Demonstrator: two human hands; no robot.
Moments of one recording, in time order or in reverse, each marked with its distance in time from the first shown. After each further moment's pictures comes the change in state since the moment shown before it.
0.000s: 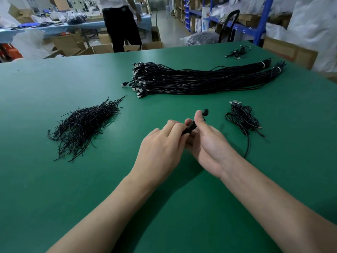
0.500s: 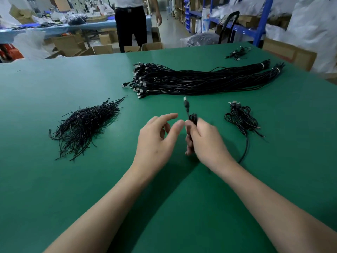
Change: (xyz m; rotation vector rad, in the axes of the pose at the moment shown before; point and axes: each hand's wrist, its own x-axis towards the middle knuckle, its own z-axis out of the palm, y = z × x) left_hand 0.009 -0.008 0.003 -0.497 0.022 -0.487; right_hand -0.002 0.000 -0.005 -1.116 0.138 -0.403
